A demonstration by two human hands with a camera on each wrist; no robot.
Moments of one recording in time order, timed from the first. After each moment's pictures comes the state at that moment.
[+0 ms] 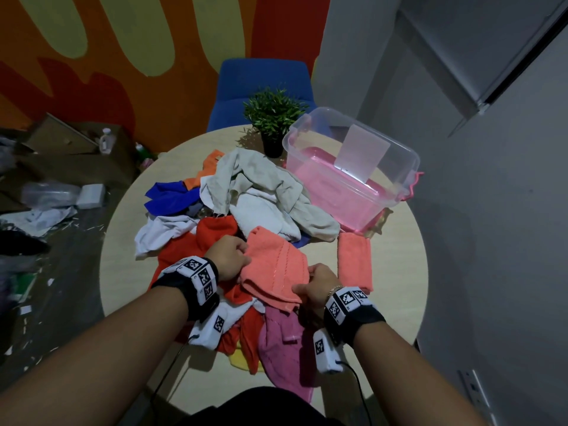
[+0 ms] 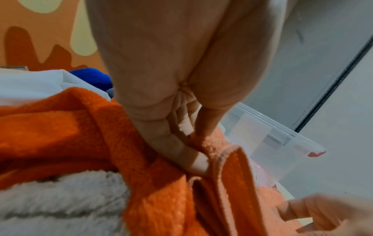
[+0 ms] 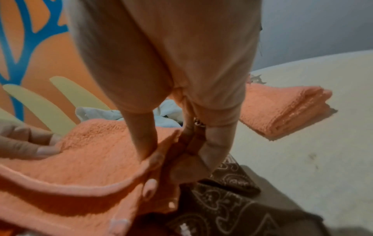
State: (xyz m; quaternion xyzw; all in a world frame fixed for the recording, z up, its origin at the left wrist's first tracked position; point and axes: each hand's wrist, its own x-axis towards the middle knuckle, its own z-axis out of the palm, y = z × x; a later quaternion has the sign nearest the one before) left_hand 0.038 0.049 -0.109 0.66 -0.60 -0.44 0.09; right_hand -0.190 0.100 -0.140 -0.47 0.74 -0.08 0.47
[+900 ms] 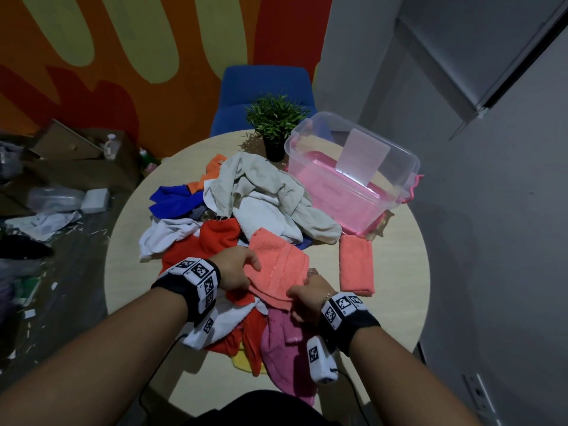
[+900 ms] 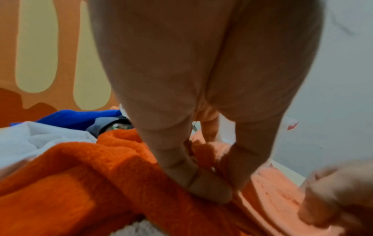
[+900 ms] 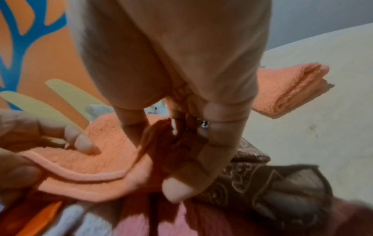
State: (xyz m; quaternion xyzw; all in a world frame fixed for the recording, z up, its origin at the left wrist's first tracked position) left_hand 0.039 0.061 -0.086 0.58 -0.70 -0.42 -0.07; right_hand -0.170 0.111 -0.140 -0.38 0.73 -0.13 0.55
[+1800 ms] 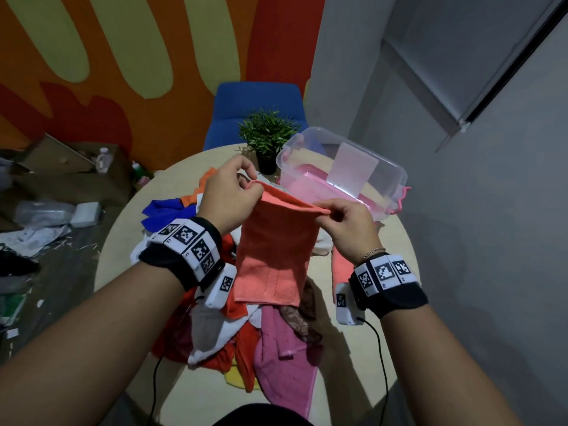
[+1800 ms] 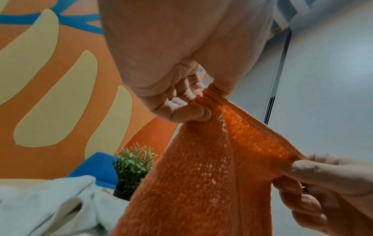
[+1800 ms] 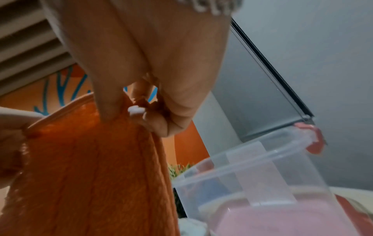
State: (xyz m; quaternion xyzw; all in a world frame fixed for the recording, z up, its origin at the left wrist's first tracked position) left_hand 0.007 0.018 0.035 0.57 -0.63 -0.32 0.42; right_hand -0.217 0.055 0.001 -0.60 0.61 -0.41 0.31
